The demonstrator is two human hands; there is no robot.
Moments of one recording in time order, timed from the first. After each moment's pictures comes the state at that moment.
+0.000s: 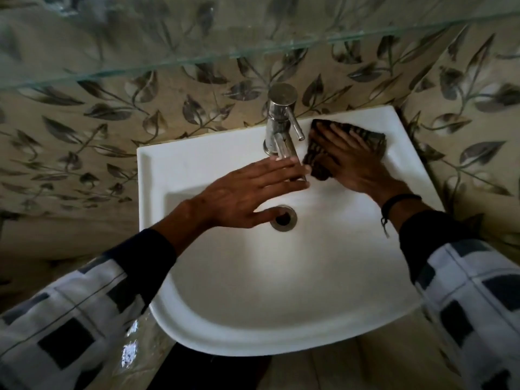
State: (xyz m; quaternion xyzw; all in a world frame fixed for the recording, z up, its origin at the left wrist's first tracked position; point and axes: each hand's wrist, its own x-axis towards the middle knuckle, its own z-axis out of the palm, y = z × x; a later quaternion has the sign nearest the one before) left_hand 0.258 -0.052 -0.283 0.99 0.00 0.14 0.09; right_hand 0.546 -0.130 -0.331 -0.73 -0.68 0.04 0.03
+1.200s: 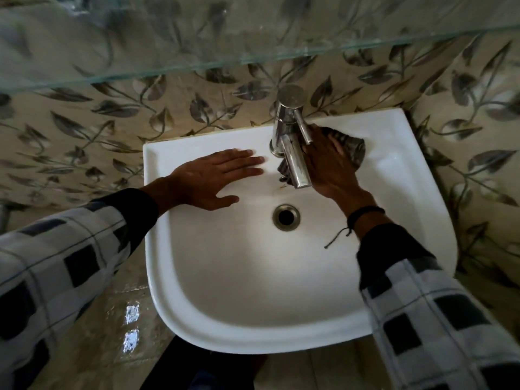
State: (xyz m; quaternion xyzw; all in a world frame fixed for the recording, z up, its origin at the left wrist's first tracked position) left_hand 0.207 0.028 -0.324 1.00 0.04 0.02 0.04; right_hand 0.484 -0.108 -0.333 -0.74 -0.66 0.04 0.13
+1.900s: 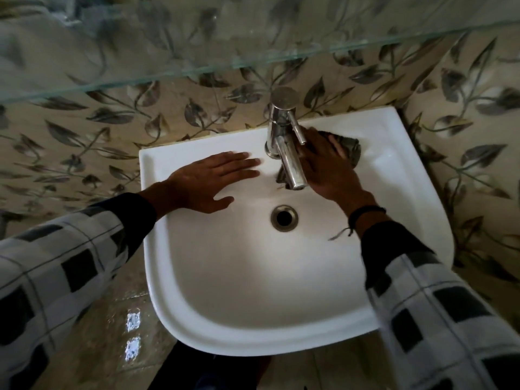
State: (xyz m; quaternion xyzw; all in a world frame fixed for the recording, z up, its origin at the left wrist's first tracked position) left_hand 0.207 0.027 -0.323 1.00 0.03 0.02 0.03; right_hand 0.494 -0.117 -0.340 -0.73 -0.68 0.01 0.11
